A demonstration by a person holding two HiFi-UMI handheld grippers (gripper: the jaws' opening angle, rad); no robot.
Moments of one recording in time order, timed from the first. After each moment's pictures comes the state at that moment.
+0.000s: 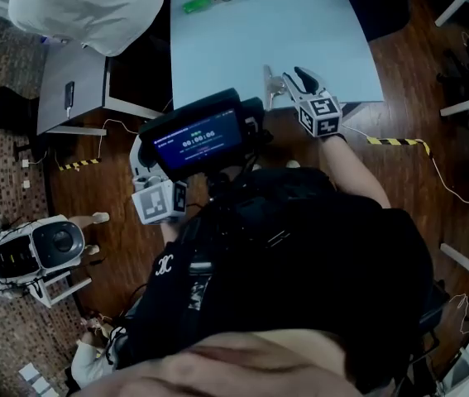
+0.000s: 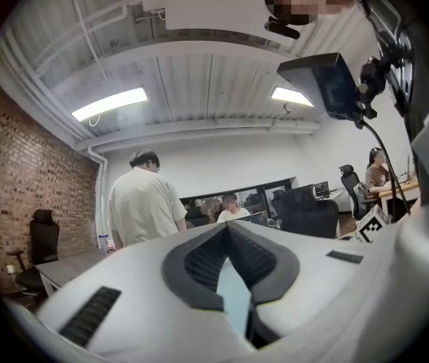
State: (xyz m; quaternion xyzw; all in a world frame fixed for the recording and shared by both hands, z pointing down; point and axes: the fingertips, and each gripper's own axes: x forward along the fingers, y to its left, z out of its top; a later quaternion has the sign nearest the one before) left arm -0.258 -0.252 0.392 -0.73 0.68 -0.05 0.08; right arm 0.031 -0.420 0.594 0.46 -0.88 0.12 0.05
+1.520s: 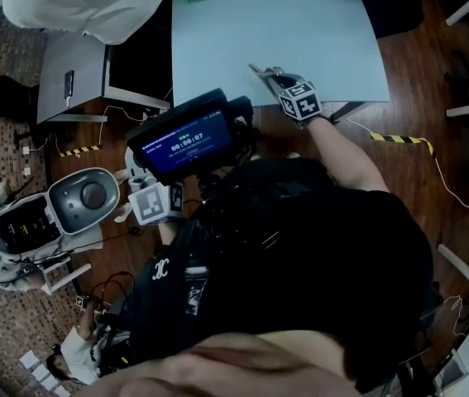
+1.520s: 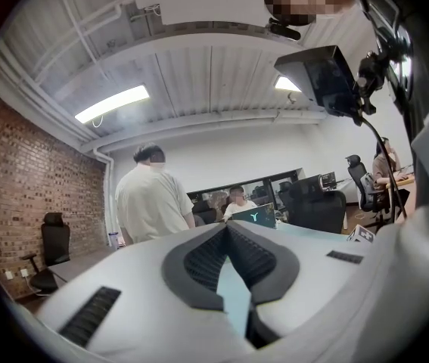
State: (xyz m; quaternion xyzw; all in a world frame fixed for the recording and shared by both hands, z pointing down) left arm -0.263 -0.246 0.387 -0.70 0.70 -0.08 0.07; right arm -0.044 -0.424 0.695 0.34 -0.90 0.21 0.18
